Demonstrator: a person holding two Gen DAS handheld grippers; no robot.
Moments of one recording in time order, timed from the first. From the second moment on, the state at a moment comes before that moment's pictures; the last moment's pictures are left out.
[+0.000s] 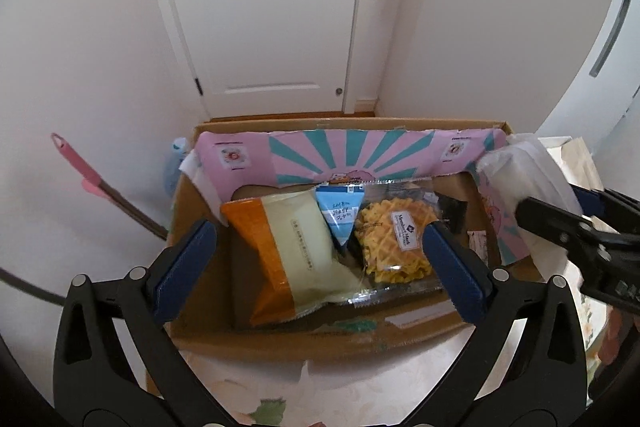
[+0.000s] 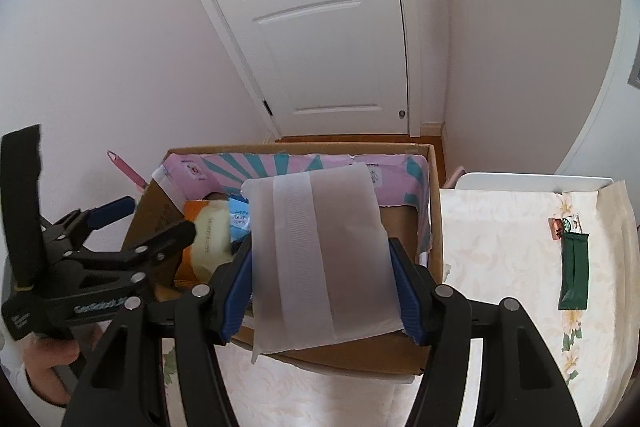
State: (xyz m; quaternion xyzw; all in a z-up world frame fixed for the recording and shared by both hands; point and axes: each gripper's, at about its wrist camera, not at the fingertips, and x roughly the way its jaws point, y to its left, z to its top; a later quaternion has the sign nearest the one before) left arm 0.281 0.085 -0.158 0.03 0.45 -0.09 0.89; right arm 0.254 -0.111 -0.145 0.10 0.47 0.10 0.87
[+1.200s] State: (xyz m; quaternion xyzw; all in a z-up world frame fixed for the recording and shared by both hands) left arm 0.199 0.026 -0.084 0.04 0.39 -0.14 0.91; right arm 0.200 -0.176 -0.071 0.08 0.41 0.04 0.91
